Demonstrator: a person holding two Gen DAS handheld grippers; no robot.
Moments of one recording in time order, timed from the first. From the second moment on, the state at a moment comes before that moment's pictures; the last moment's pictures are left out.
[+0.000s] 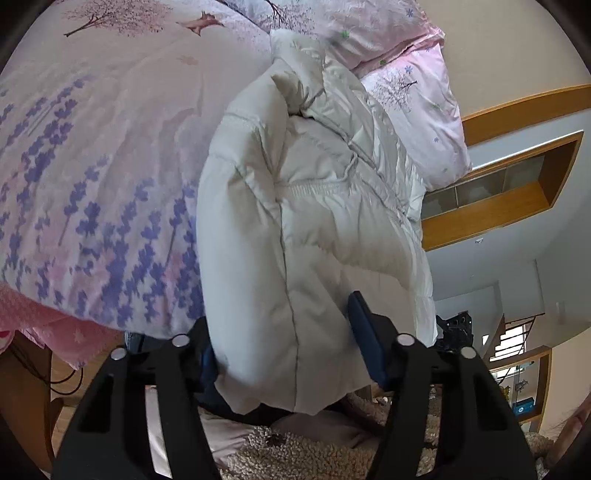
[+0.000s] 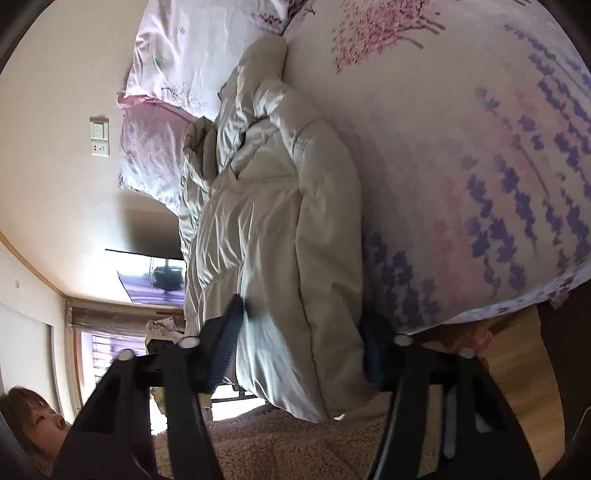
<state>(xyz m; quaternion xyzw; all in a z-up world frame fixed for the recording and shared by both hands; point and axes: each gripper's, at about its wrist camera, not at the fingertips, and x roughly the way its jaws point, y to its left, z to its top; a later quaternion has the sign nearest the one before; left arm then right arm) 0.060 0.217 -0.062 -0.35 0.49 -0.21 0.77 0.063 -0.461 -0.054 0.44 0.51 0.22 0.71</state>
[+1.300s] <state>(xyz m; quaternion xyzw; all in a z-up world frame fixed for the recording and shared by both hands) 0.197 0.209 0.094 -0.29 0.30 -0.14 0.90 0.175 -0.410 0.131 0.34 0.25 0.17 0.89</state>
